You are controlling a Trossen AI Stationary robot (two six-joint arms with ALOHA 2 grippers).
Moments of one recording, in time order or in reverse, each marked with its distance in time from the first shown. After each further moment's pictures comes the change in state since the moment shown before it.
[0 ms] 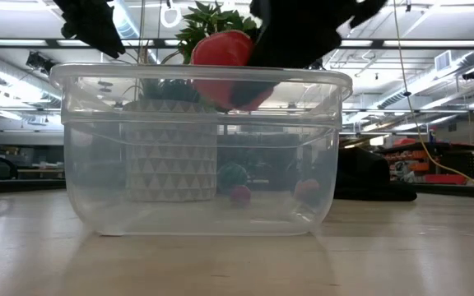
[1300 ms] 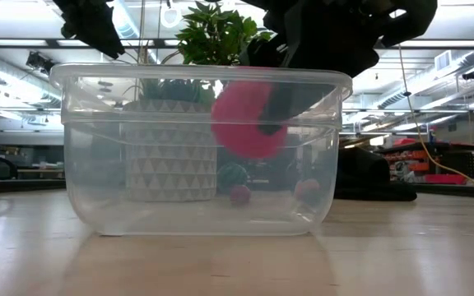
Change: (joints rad) left arm 0.000 0.000 0.000 -0.006 0.000 0.002; right arm 0.025 0.027 0.000 -0.055 -0.012 -0.014
